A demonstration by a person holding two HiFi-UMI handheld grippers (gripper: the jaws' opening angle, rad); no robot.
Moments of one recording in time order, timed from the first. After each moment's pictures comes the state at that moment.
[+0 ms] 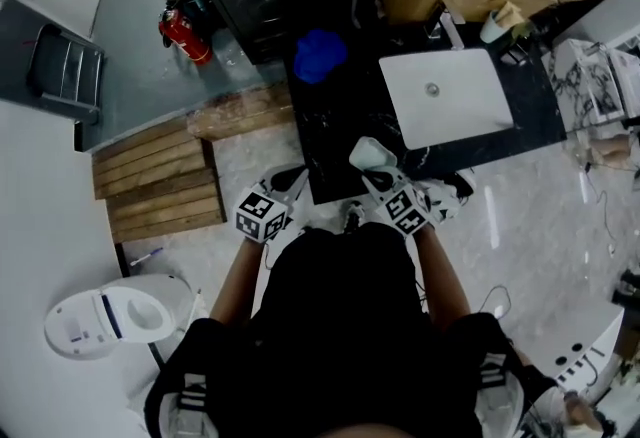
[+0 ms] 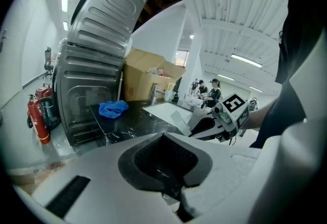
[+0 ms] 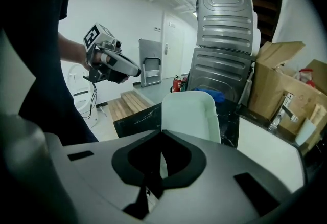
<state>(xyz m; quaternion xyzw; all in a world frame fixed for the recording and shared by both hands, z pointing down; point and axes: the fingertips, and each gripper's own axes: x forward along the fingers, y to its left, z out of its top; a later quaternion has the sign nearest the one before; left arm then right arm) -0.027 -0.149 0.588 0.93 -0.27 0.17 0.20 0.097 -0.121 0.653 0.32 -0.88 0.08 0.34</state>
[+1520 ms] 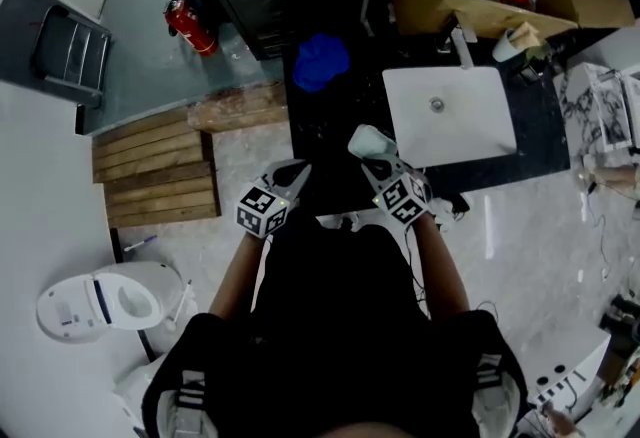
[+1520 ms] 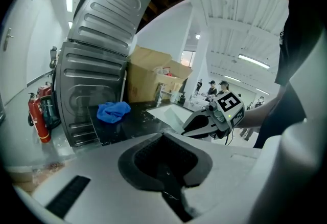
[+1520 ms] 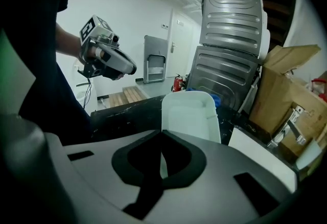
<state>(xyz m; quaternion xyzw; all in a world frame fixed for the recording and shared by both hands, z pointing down) 0.004 -0.195 0.597 0.92 -0.30 0.16 0.21 0.123 -0.193 0.664 0.29 -0.89 0.05 0.36</state>
